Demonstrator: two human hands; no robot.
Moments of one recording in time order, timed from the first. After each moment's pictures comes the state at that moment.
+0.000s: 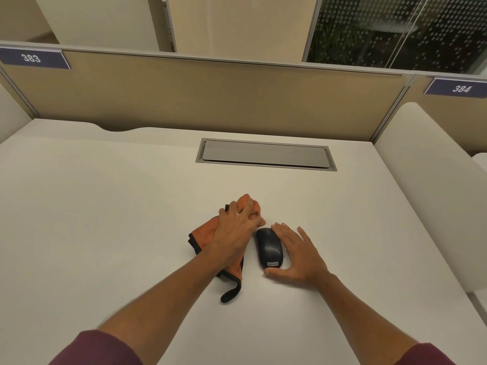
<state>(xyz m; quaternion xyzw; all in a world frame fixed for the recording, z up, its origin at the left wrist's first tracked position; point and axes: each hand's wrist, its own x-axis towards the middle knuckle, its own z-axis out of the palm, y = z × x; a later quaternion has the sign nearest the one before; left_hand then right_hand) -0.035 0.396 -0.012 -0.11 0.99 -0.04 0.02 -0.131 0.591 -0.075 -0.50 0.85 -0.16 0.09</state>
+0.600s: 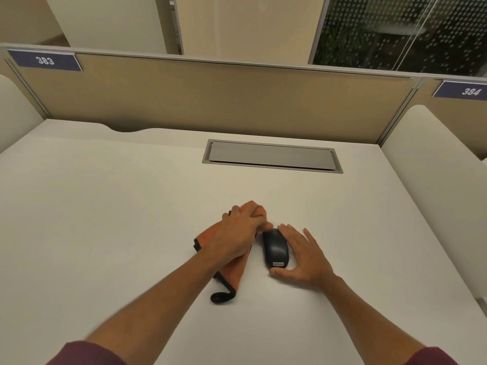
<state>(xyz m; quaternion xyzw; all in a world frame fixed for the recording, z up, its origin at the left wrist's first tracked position) -0.023 0.392 0.009 -0.11 0.98 0.14 0.03 -0.130 0.591 -0.076 -0.49 0.85 -0.18 0.09</state>
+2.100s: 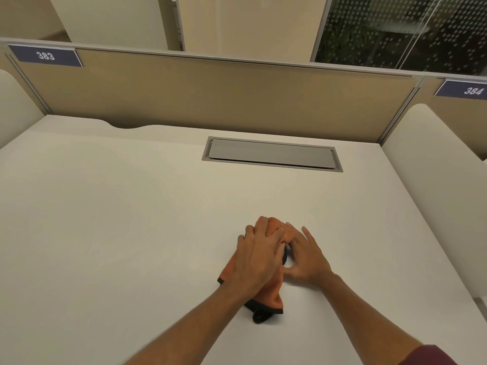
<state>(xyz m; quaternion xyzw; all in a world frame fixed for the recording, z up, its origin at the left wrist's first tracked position) -0.011 0.468 -0.017 -0.20 0.96 0.18 -0.10 -0.130 0.591 -0.074 -0.50 0.84 -0.21 0.09</state>
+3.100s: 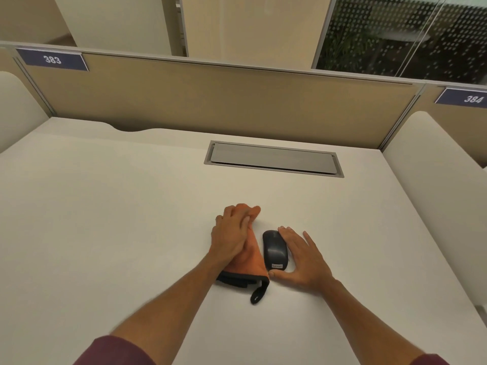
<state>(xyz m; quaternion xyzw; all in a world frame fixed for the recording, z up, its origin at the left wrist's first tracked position) -0.025 0.385 -0.033 -0.30 0.90 0.29 -0.10 -0.131 0.592 -0.078 -0.49 0.85 -0.17 0.09</state>
